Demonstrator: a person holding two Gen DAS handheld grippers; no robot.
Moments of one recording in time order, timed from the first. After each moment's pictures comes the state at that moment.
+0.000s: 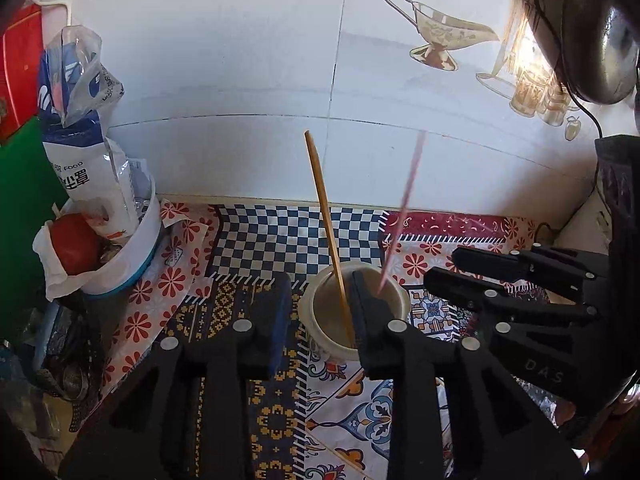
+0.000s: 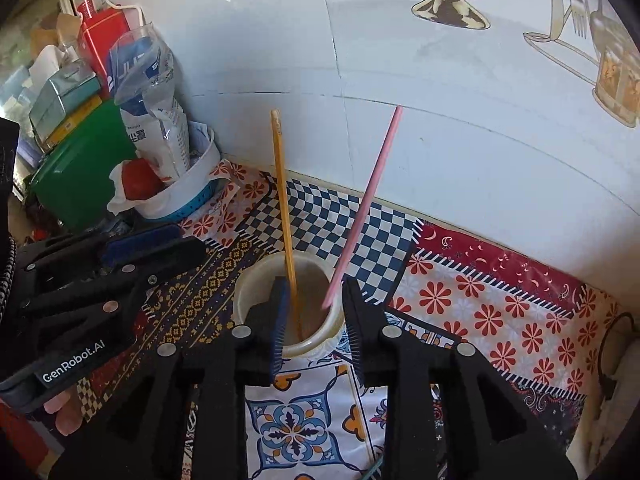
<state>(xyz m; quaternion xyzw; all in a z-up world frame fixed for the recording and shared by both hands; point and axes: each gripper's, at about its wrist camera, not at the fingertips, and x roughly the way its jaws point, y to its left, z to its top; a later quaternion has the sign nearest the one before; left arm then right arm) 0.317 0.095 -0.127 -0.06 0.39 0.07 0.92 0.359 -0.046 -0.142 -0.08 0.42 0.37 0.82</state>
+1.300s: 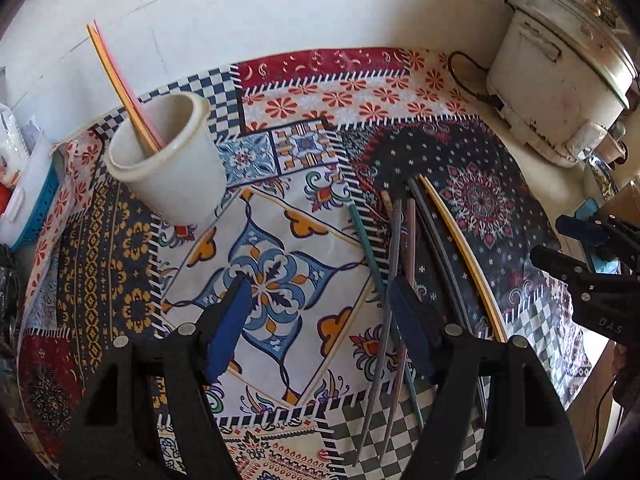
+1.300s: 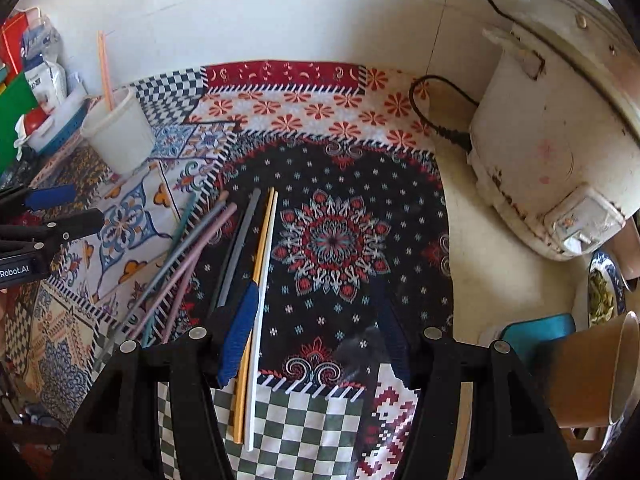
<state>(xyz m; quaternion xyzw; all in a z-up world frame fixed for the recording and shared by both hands) 0.262 -0.054 -0.230 0.02 0.52 -0.04 0.85 0.260 -0.255 -0.221 -0.08 0.50 0.15 0.85</state>
